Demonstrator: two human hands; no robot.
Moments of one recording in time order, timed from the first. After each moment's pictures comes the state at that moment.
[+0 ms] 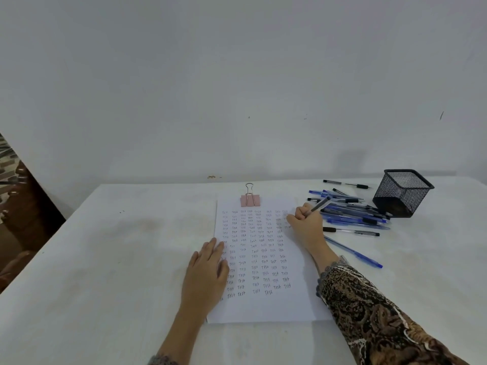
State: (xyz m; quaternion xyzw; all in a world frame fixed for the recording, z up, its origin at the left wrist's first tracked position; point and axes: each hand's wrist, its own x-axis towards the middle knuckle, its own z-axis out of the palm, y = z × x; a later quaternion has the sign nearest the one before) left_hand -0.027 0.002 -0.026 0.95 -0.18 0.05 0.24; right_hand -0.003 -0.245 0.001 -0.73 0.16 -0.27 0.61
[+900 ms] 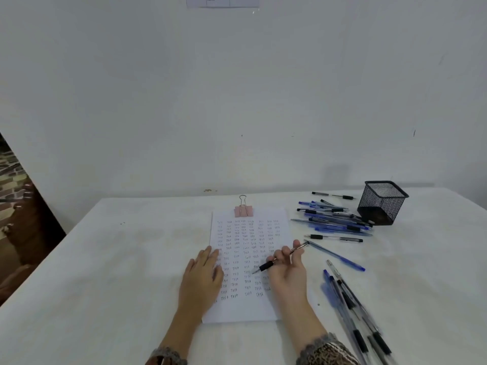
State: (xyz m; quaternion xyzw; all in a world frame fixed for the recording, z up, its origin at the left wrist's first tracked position) left_hand -0.028 0.002 -0.028 0.95 -0.17 0.06 0.25; right_hand -0.076 -0.168 0.004 -0.13 0.20 -0.25 0.94
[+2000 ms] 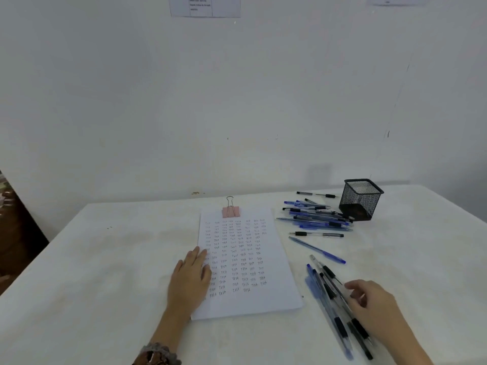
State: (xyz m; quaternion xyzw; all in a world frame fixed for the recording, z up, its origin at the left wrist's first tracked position) left_hand -0.028 0.001 -0.026 0.96 -0.18 0.04 0.23; right_hand -0.228 -0.298 0.003 -0.90 0.27 -0.13 0.31
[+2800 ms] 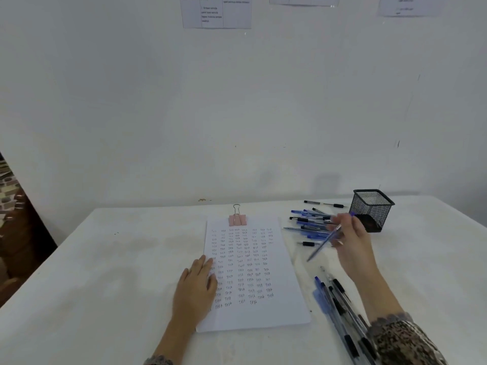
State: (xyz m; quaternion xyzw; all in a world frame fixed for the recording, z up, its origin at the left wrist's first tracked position) left_hand -0.027 0.002 -0.031 0.96 -0.17 0.05 0.23; right_hand -0.113 -0.298 0.065 -0.54 0.15 -0.32 0.77
